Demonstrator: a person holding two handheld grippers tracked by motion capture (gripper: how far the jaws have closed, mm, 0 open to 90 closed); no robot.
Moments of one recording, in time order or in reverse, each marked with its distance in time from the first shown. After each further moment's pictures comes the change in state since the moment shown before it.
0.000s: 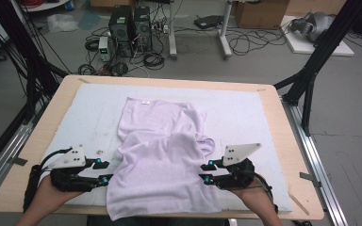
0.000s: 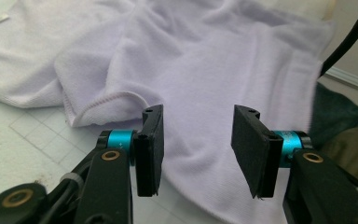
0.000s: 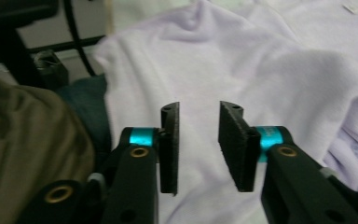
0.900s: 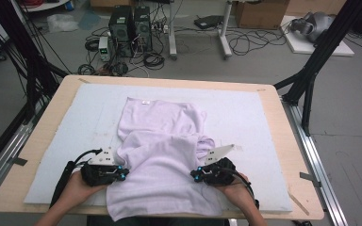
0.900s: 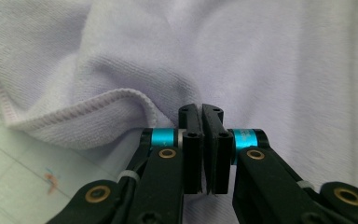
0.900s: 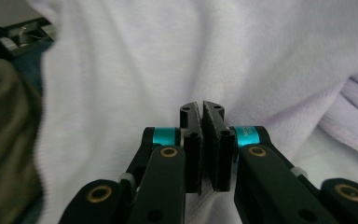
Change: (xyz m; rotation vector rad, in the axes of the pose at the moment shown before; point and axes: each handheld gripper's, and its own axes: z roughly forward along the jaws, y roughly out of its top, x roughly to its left) left arm 0.003 -0.016 0.055 0.115 -0.035 0.016; right arm -0.016 -0.031 0.056 0.101 0.036 0.043
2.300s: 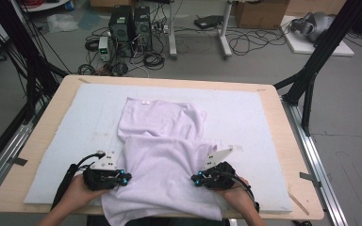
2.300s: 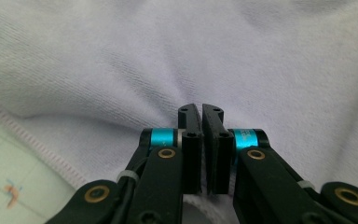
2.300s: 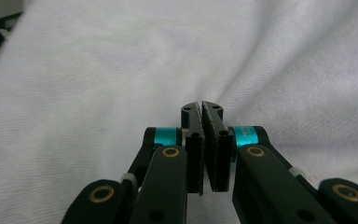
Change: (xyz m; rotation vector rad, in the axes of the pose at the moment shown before) left arm -0.011 -0.003 0.002 0.005 -0.034 0.029; right arm 0.006 -0.008 0.005 0.042 -0.003 0.018
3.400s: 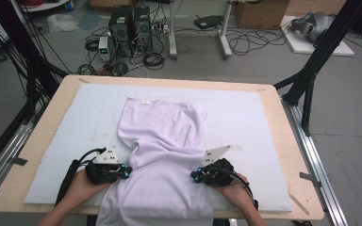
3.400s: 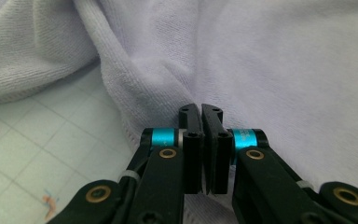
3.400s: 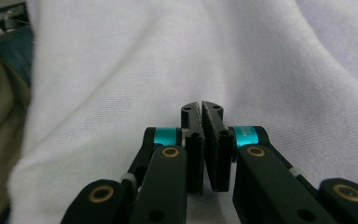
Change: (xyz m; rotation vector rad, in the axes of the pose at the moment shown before) left arm 0.016 0.007 0.010 -0.014 0.059 -0.028; right arm -0.012 0.006 0.004 0.021 -0.027 -0.017
